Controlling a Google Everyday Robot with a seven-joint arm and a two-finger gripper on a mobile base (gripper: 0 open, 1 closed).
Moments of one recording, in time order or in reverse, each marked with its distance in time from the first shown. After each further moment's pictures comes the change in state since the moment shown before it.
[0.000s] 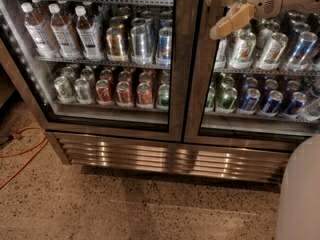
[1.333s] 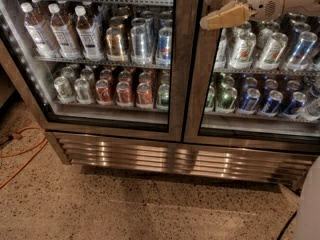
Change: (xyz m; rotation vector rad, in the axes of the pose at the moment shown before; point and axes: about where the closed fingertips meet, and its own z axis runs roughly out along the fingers) arm -0.003 0.011 0.001 0.011 0.004 0.002
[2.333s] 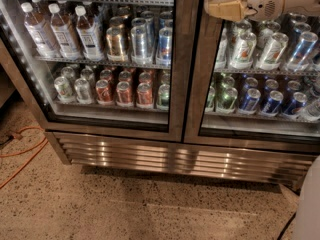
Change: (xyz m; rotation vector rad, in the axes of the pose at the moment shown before) arm 0.000 0.000 0.000 0.000 0.000 0.000
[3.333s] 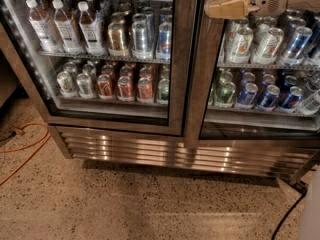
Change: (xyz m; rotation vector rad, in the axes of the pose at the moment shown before) arm -0.008 -0.007 -0.010 0.046 0.014 -0.036
